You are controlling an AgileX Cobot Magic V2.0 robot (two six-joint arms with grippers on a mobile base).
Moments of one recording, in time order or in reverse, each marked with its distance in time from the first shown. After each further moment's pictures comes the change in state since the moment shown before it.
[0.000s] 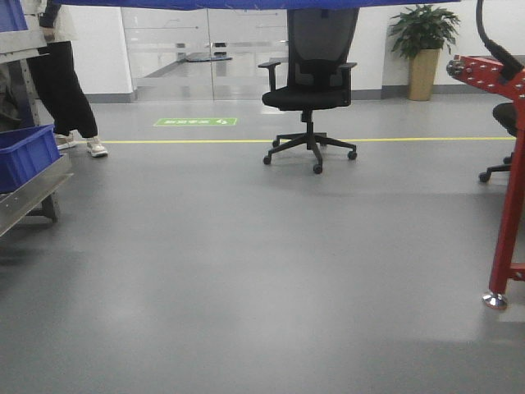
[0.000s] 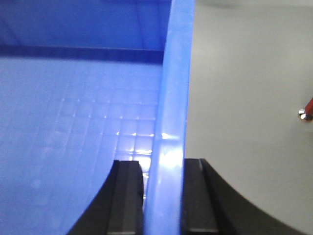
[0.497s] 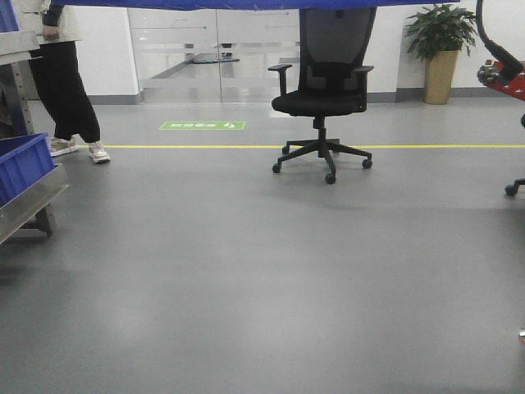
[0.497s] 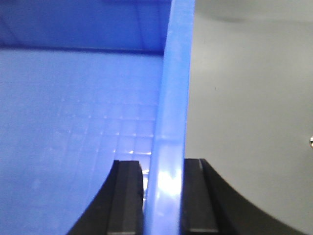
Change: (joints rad) left arm 0.000 0.000 0.000 0.000 0.000 0.000; right arm 0.000 0.000 0.000 0.000 0.000 0.000
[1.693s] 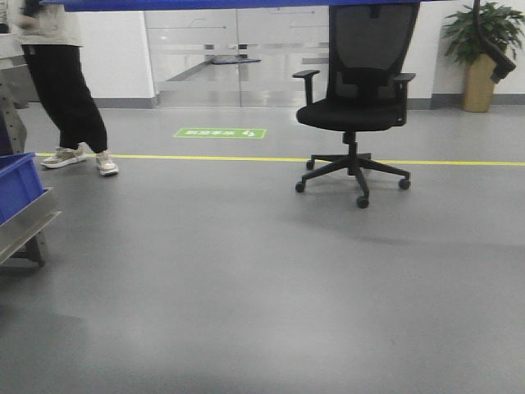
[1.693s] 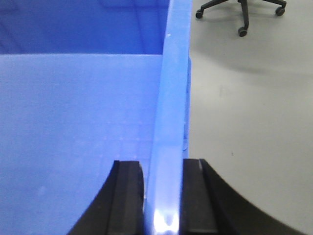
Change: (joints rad) left arm 0.000 0.000 0.000 0.006 0.000 -0.002; right arm 0.000 0.000 0.000 0.000 -0.053 -0.002
